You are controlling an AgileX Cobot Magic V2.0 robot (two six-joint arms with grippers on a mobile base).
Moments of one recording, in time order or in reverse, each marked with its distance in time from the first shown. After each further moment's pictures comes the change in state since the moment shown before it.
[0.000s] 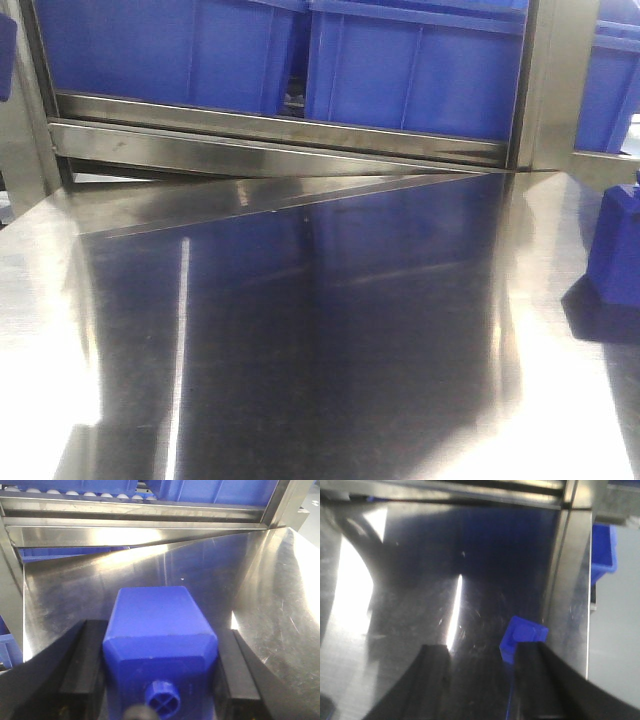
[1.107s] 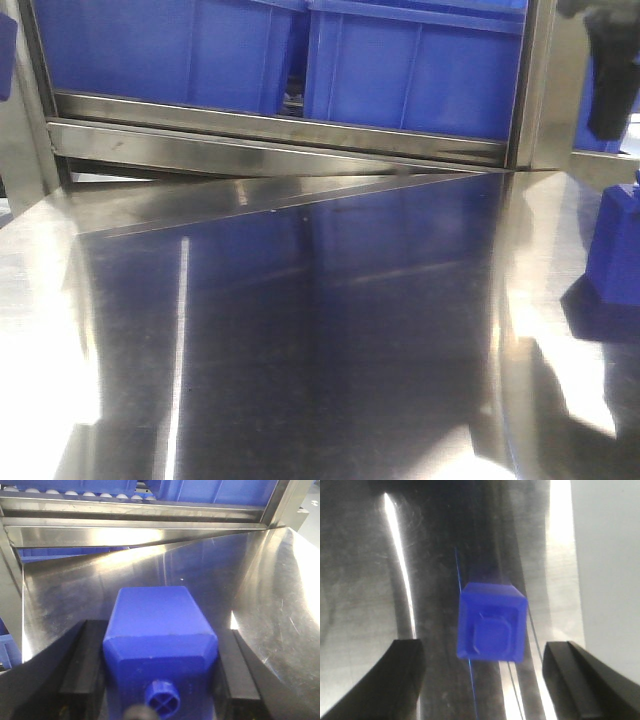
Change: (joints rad) left arm 0.000 0.000 0.000 0.000 0.000 0.000; right arm 0.158 0.598 -0.259 -0.340 0.208 0.553
